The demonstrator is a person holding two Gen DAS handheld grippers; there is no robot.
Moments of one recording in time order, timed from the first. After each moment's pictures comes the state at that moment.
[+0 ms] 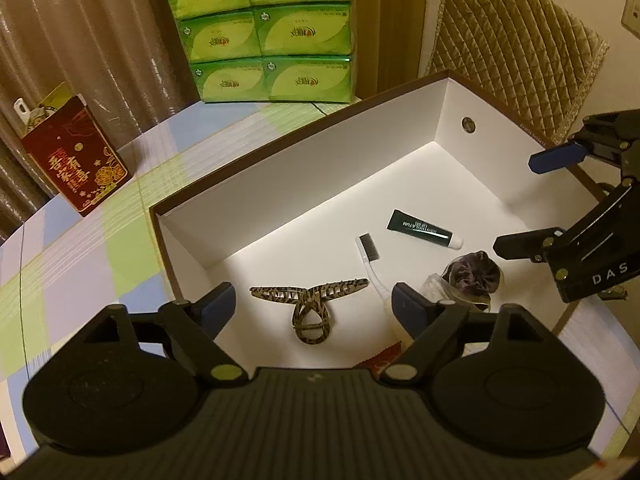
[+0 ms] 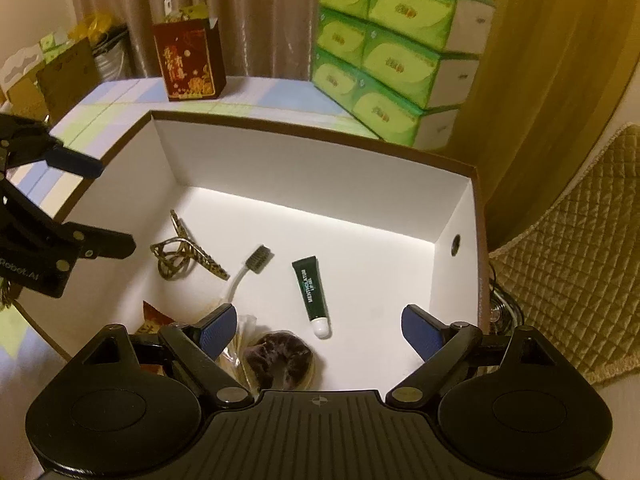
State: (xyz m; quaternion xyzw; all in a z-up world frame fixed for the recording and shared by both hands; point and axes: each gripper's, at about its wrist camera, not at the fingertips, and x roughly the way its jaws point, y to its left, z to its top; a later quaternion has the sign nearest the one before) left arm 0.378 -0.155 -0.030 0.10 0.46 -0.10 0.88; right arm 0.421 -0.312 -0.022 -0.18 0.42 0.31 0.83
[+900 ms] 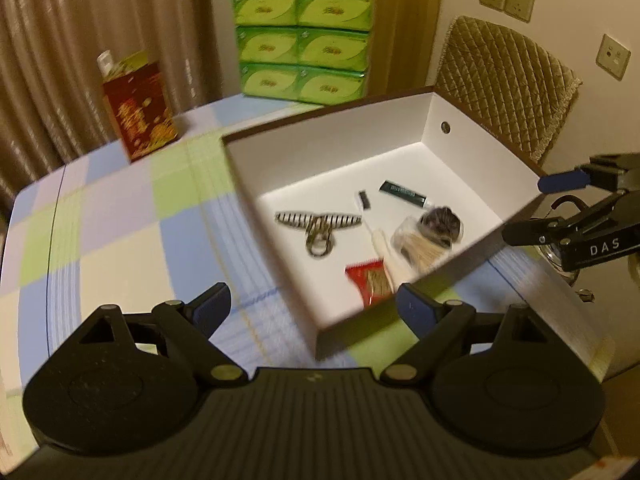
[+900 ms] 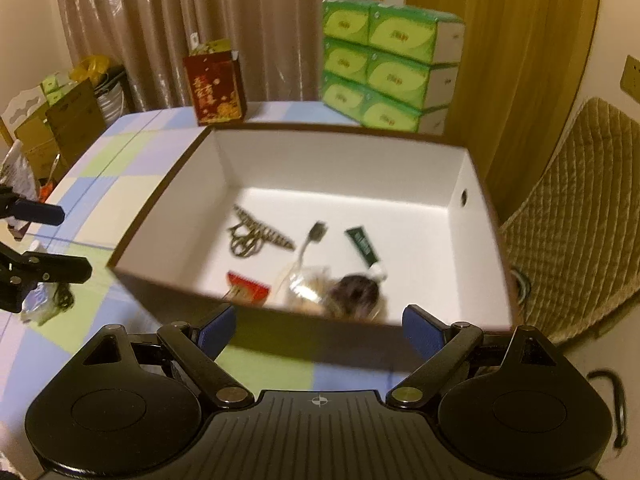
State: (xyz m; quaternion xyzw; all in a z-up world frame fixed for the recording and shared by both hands) left arm 0.234 -0.100 -0.001 0.03 0.43 -0.08 0.90; right arm 0.301 -0.319 -0.001 -0.12 0.41 0.29 0.86
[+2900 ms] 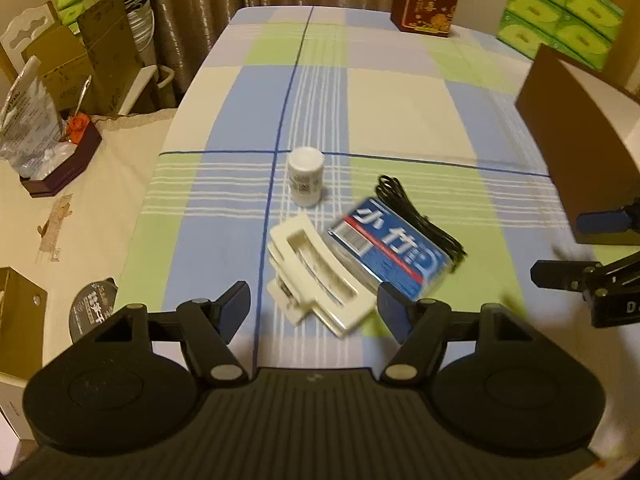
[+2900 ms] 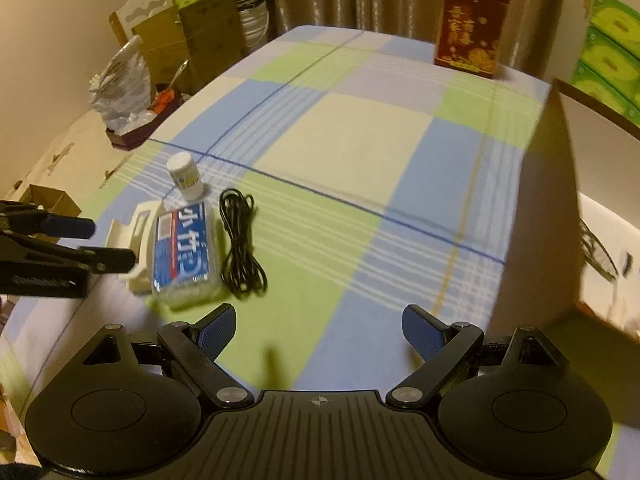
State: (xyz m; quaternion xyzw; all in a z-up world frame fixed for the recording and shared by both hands) left arm 0.112 0.120 -0.092 -0.09 0.48 0.16 0.86; right arm 0.208 -0.064 -0.102 -0.19 0.43 0.44 0.76
